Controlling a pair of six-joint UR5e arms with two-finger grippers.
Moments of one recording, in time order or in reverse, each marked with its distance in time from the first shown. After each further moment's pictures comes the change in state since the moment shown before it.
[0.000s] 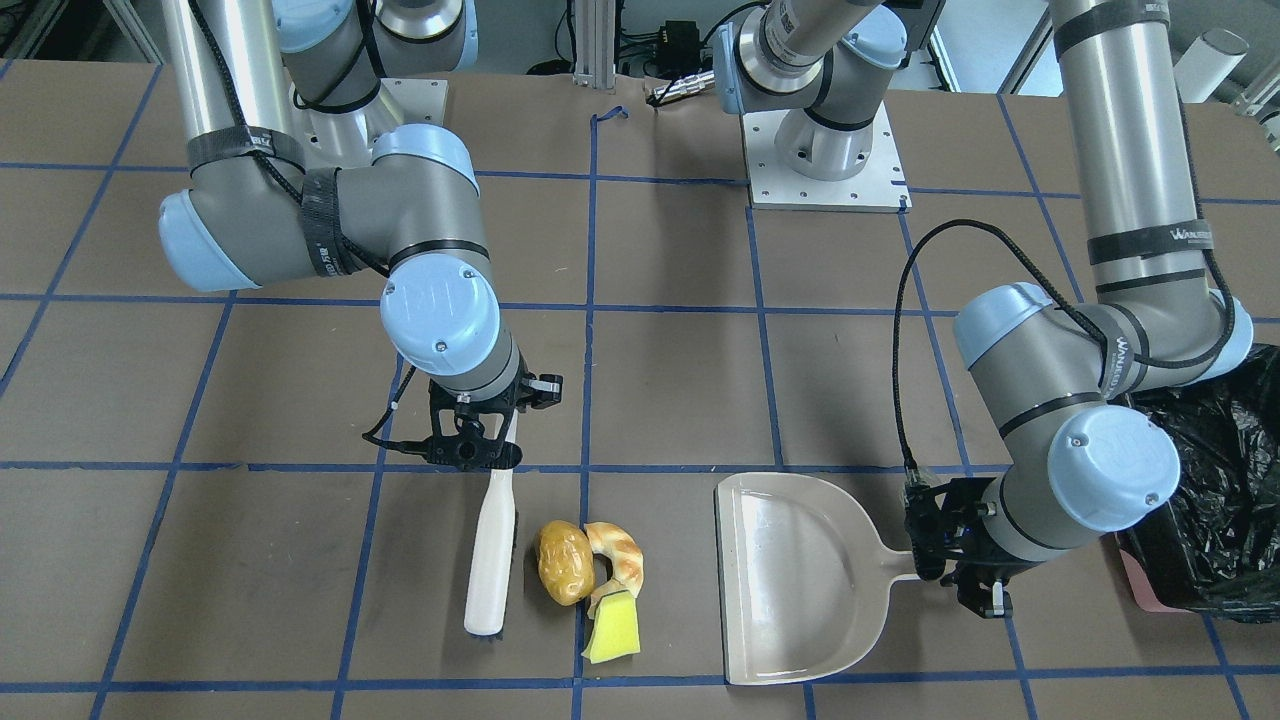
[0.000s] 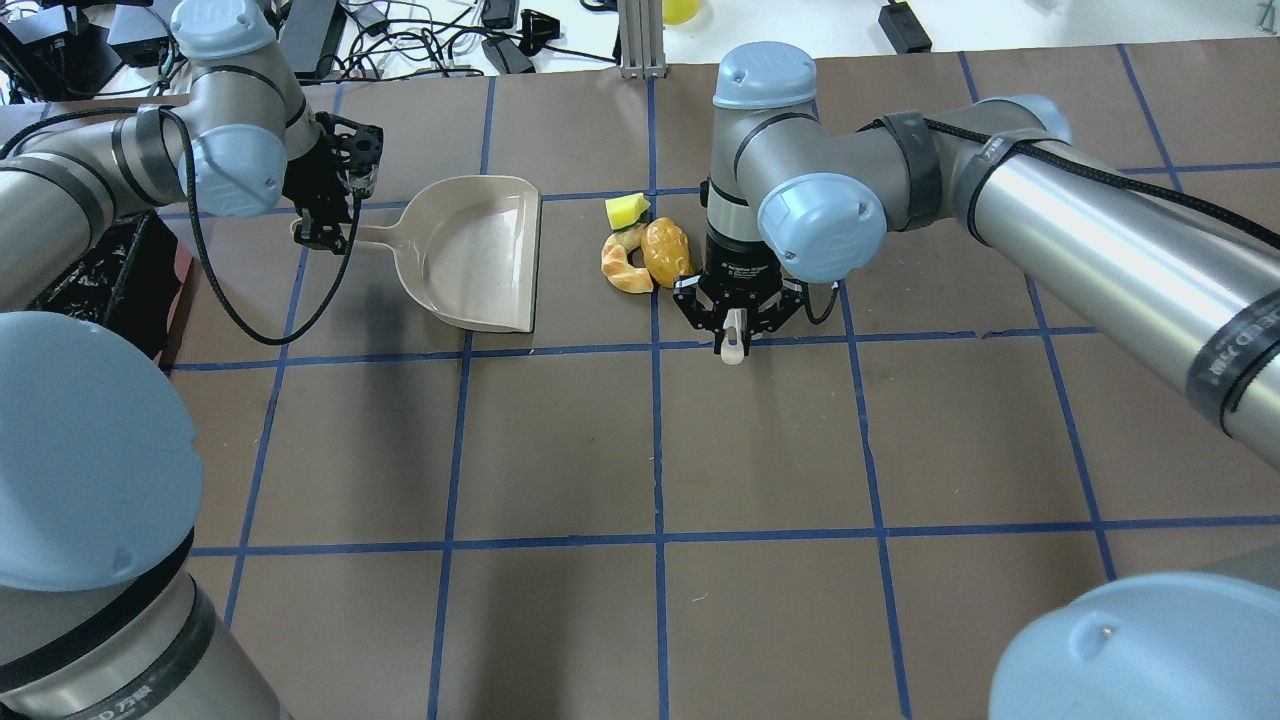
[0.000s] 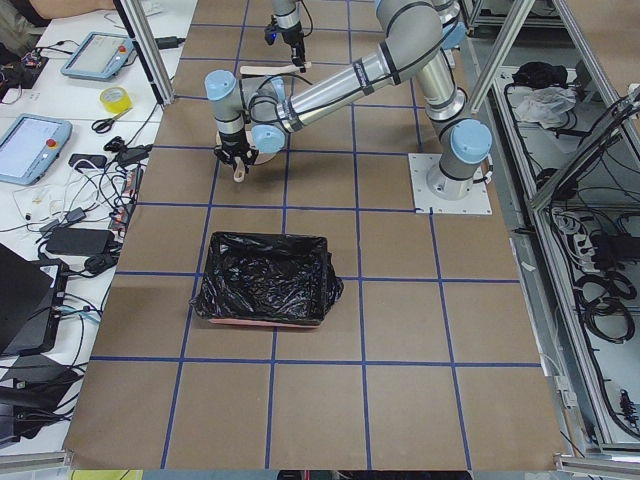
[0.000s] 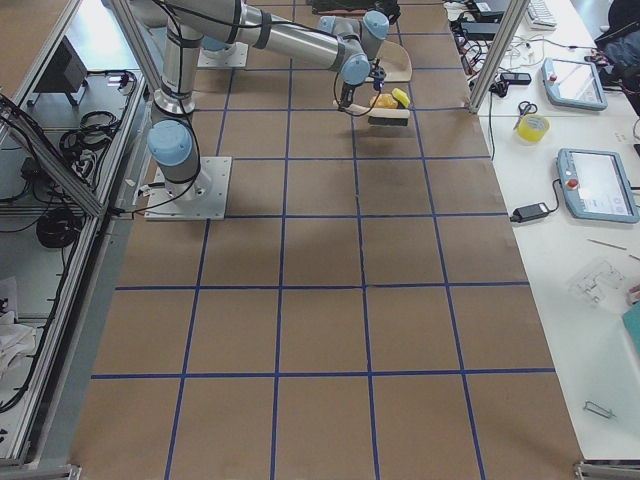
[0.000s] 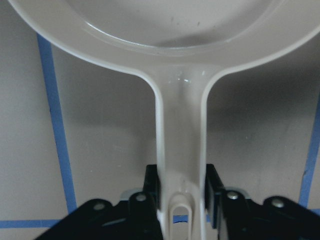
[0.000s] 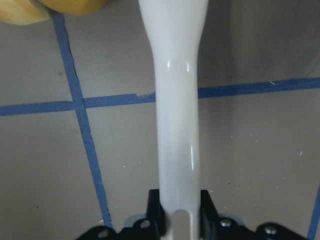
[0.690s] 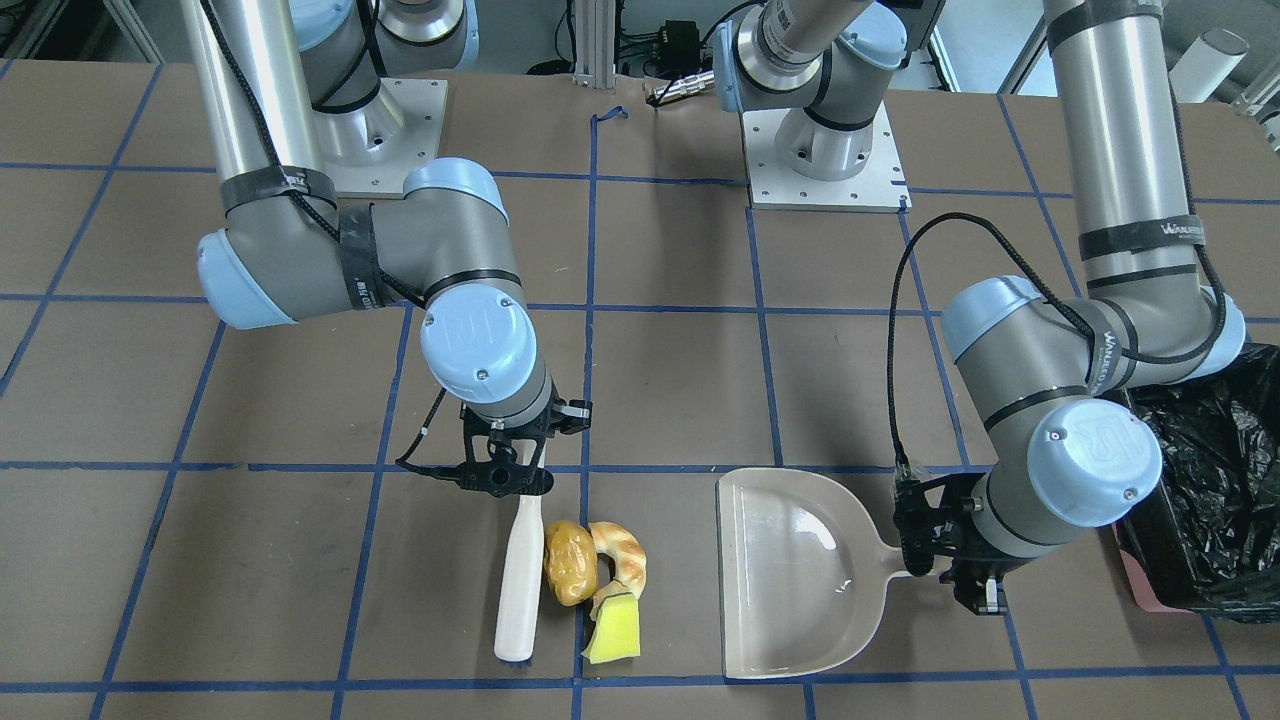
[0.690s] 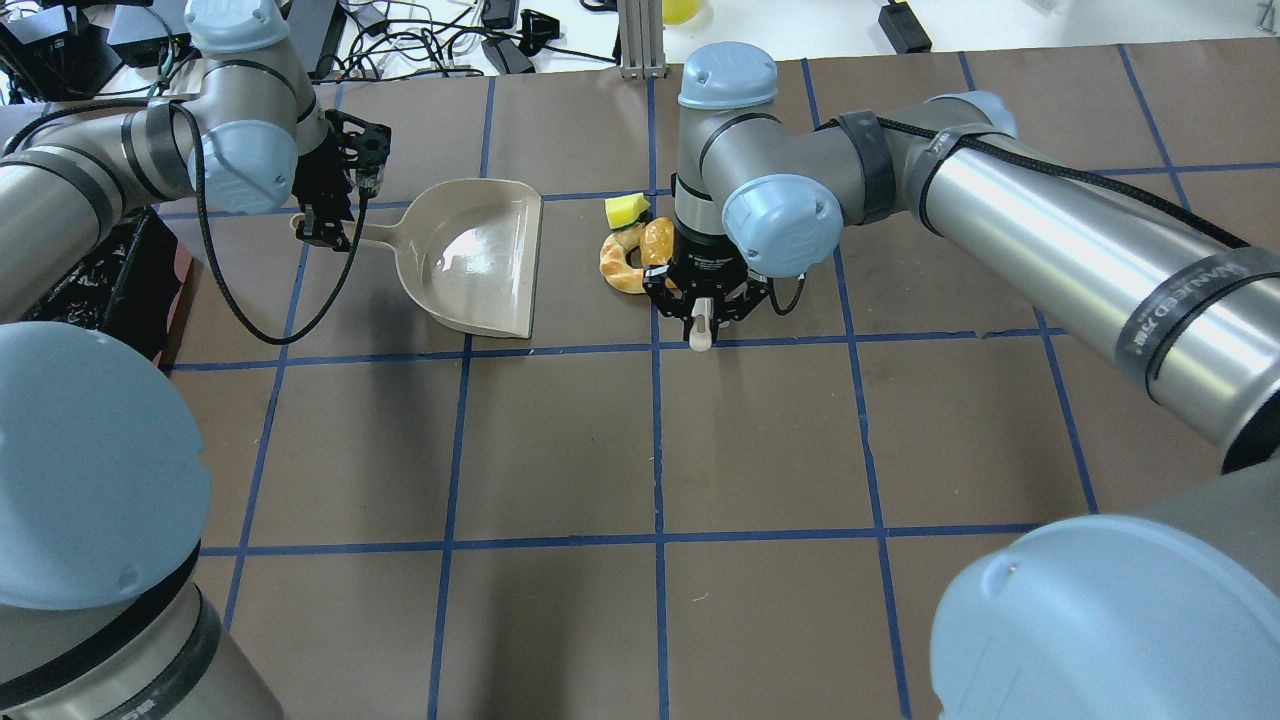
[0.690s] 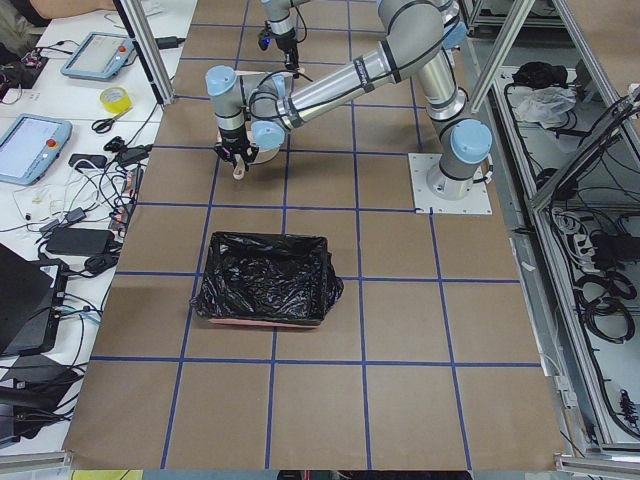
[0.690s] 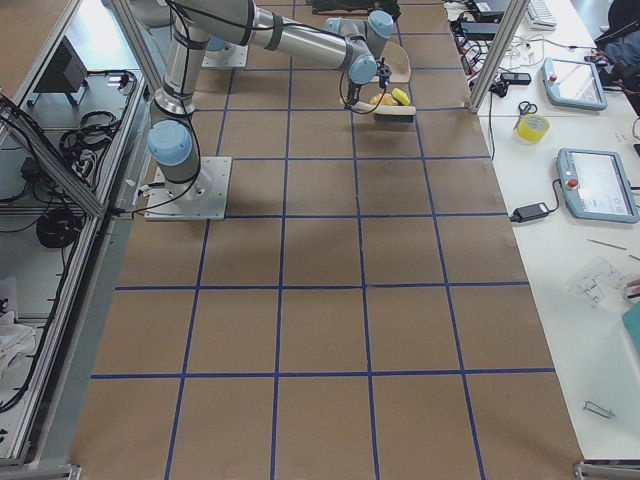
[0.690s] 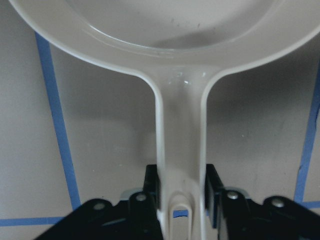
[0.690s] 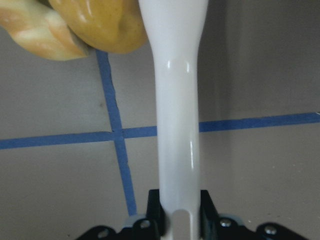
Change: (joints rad) left arm -0.030 0.009 0.006 -0.009 0.061 0.001; right arm 0.044 0.074 -0.058 -0.062 0.028 0.056
